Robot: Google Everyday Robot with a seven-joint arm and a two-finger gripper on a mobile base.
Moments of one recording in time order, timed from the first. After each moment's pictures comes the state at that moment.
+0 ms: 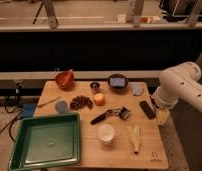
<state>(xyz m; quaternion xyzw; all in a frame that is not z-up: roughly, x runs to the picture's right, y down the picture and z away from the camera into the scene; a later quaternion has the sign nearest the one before) 0.284 0.105 0.685 -0.28 0.02 0.02 0.96</state>
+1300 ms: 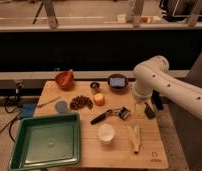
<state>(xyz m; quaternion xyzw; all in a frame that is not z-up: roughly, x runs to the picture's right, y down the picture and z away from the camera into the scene) 0.185 0.082 0.719 -0.29 -0.01 0.00 0.96</state>
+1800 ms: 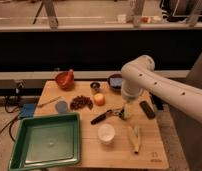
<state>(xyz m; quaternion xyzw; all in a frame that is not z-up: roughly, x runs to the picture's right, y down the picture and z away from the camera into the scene) 0.137 0.081 0.729 -0.30 -0.03 0.00 0.95</state>
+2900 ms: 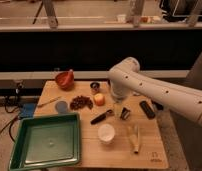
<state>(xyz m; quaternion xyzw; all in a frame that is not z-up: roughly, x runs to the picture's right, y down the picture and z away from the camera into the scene) 0.085 0.083 0.750 -0.29 -0.03 -0.01 0.96</state>
